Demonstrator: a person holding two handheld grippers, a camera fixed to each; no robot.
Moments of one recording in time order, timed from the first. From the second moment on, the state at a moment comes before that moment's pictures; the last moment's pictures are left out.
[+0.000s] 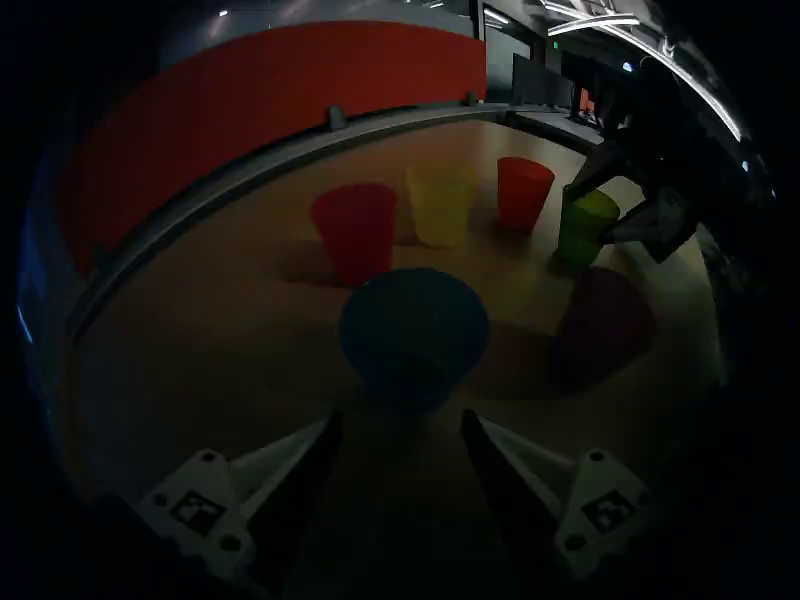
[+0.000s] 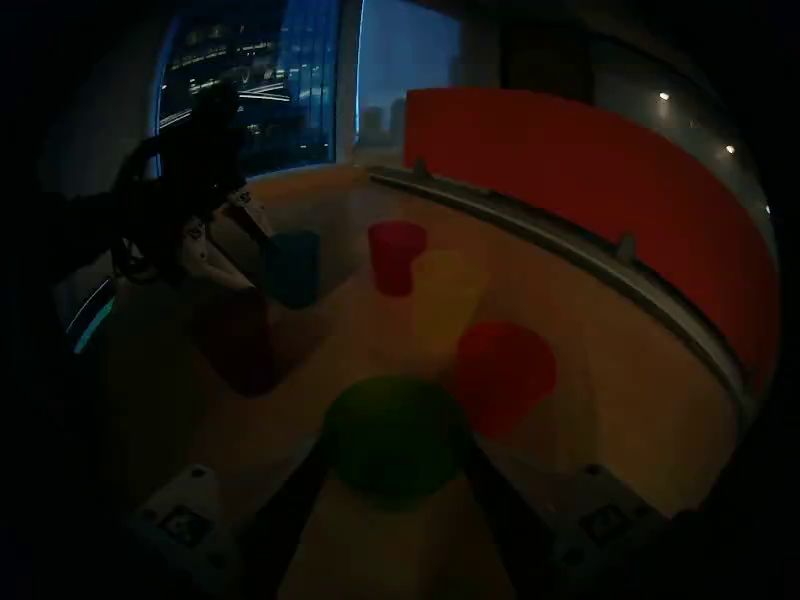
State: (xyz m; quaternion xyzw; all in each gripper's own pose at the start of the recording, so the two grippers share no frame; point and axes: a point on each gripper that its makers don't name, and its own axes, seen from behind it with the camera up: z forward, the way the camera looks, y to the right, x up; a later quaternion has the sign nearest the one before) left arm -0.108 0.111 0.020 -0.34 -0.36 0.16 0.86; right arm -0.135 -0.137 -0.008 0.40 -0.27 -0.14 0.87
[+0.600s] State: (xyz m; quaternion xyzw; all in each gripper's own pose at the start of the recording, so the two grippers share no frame) left arm -0.097 0.103 -0.002 -0.33 -0.35 0.15 0.87; right arm -0.139 -0.132 -0.012 0.39 -0.27 -0.13 0.87
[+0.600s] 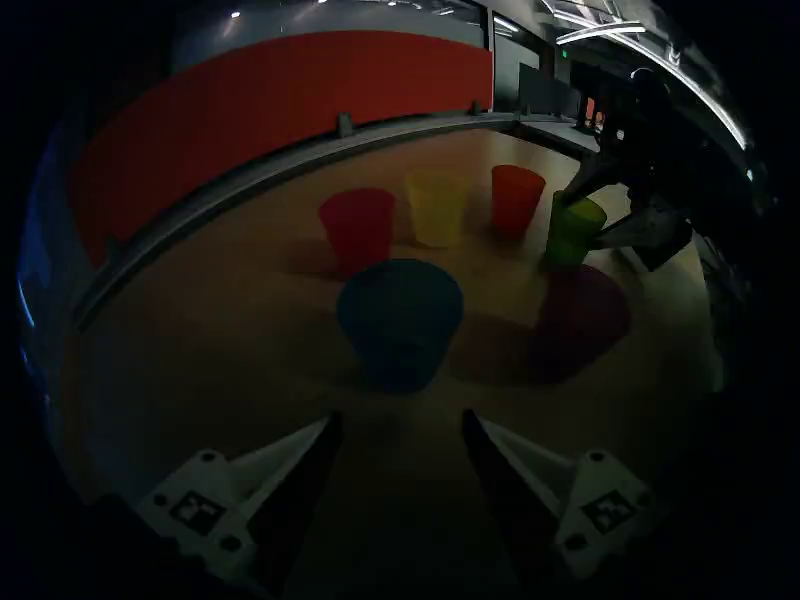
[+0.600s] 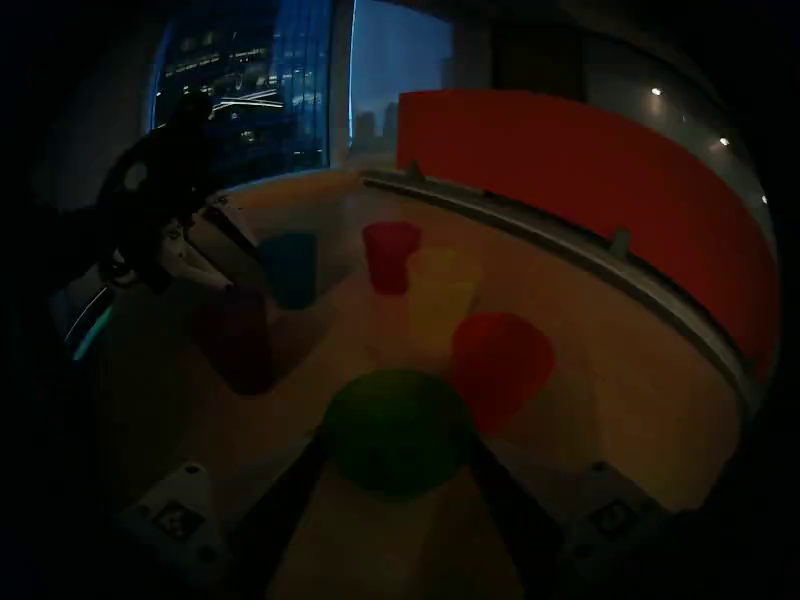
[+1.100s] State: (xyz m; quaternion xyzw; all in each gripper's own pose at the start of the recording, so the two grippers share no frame) left arm -0.080 0.091 -0.013 -0.30 -0.33 0.14 0.88; right arm -0.131 -0.102 -0.036 0.35 -0.26 -0.11 0.89
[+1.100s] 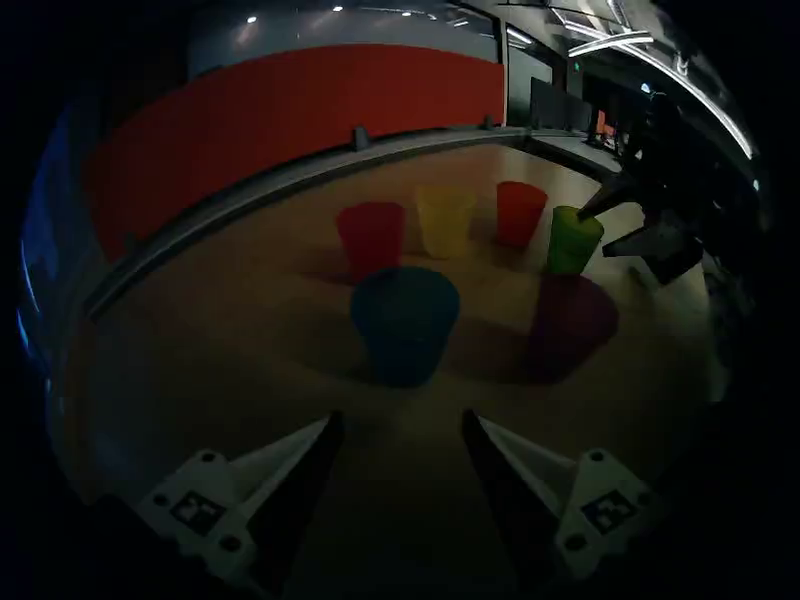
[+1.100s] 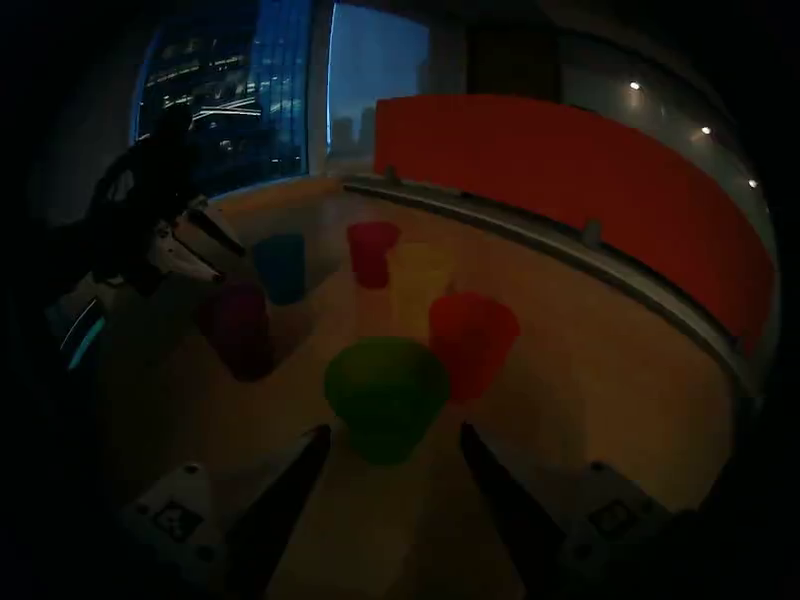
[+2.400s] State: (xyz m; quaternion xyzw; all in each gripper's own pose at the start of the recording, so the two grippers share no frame) left arm 0.084 0.011 -0.022 -0.06 -0.01 0.04 1.00; right arm 0.035 -0.040 -0.052 0.10 0.02 0.01 1.00
